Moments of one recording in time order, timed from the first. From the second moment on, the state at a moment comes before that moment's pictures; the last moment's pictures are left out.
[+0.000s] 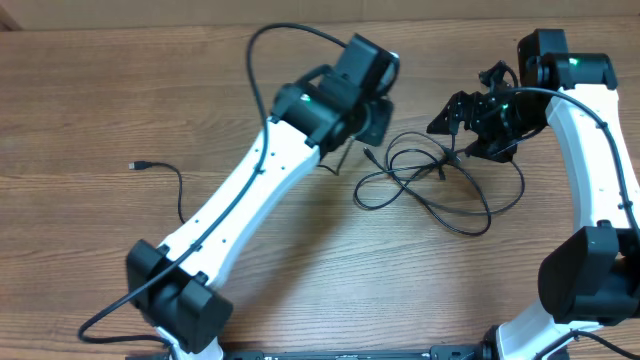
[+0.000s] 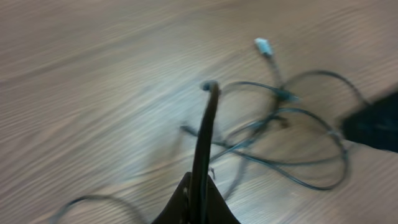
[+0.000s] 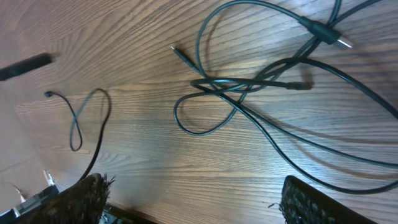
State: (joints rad) left arm -0.63 1.85 1.88 -0.96 -0.01 -0.26; right arm -0.05 1.82 1.70 -1.35 -0.53 0.22
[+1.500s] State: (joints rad) left arm 0.48 1.73 2.00 -1.05 -0.31 -0.36; right arm -0.05 1.82 1.70 -1.40 -0.44 0.22
